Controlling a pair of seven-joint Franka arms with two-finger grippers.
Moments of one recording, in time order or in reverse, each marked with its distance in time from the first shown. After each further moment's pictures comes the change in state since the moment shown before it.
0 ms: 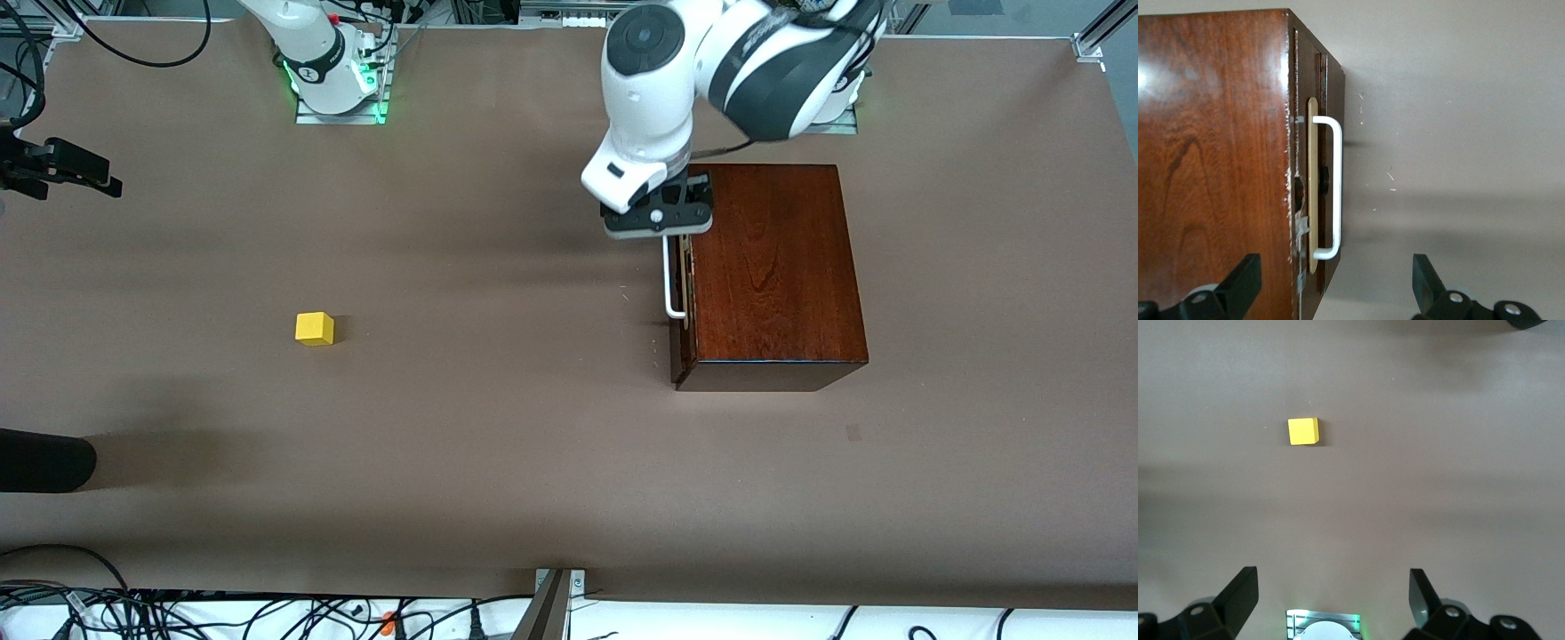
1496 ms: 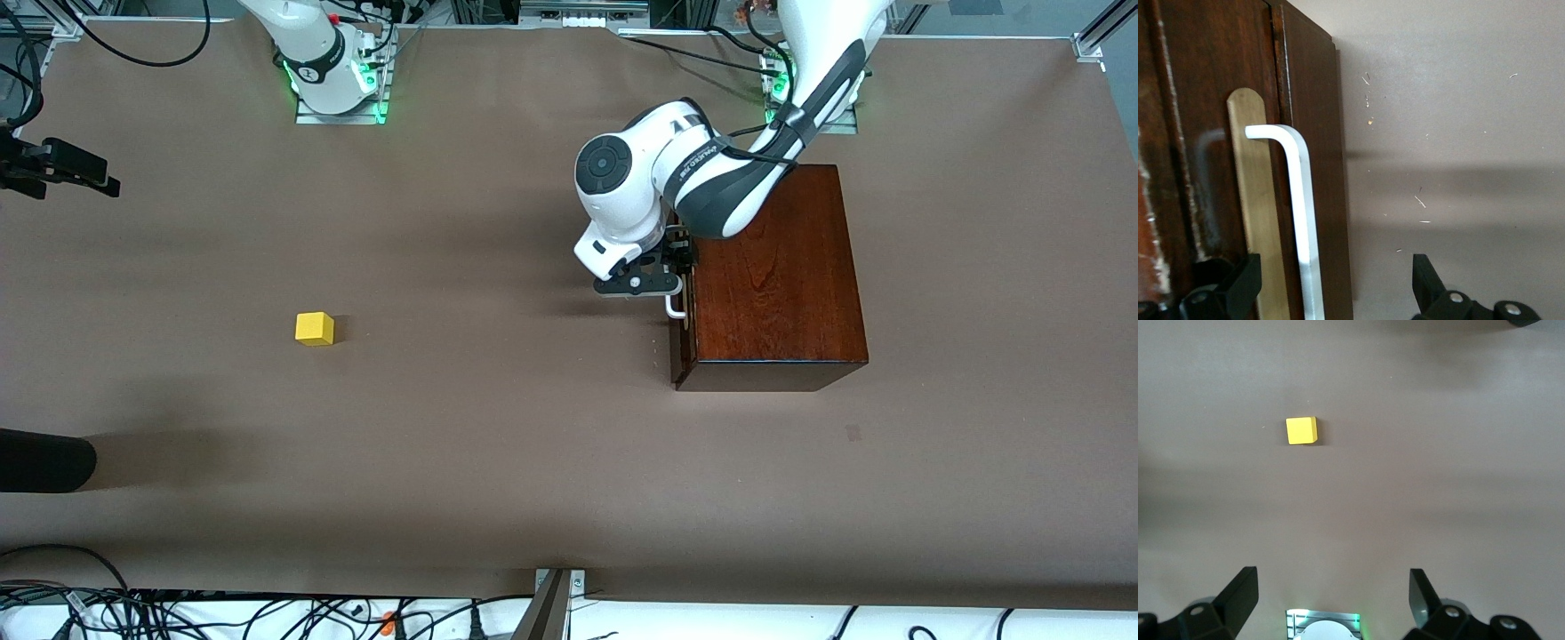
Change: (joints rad) left arm -0.016 0.207 0.011 -0.068 0.166 0.118 -0.033; right arm 0.000 0.000 -0.006 -0.001 0.000 -0.001 0.000
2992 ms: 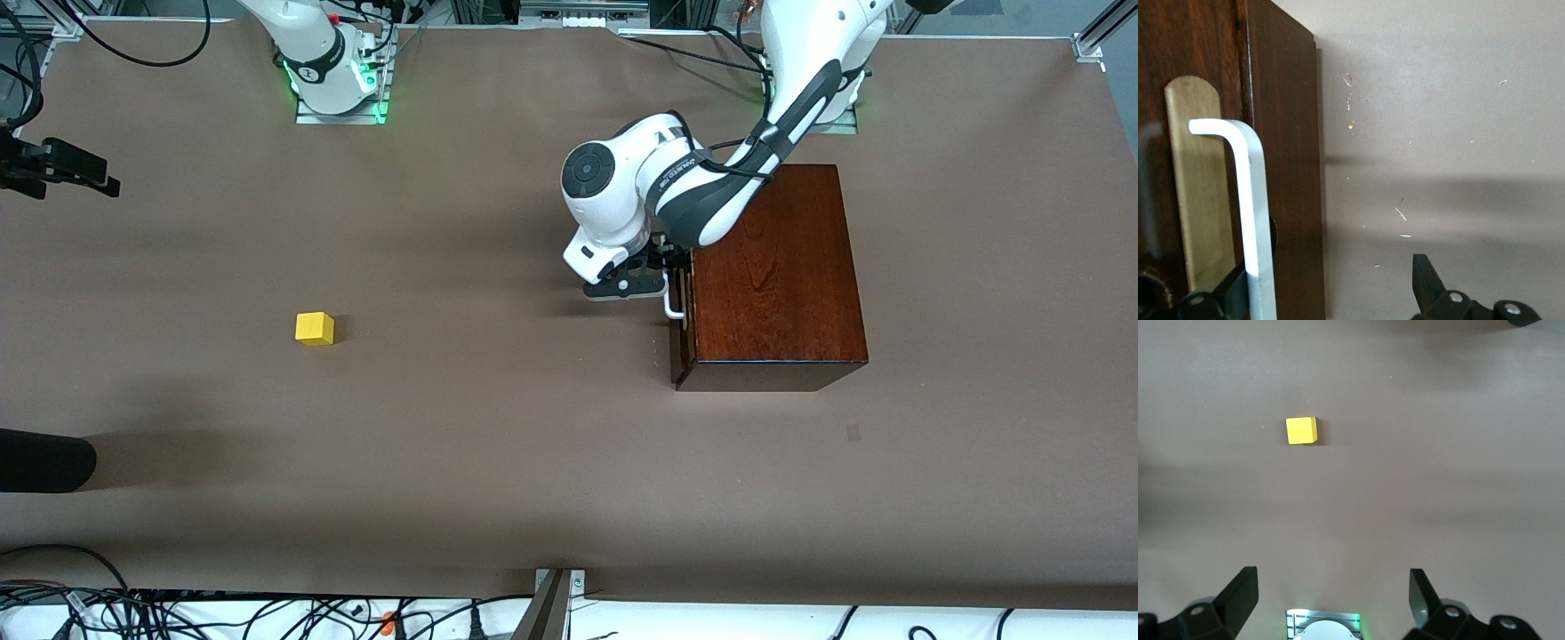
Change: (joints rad) left arm -0.030 0.053 0.000 0.017 0.048 0.043 -0.090; right arm 0.000 0.000 0.000 0.000 0.000 0.000 0.000
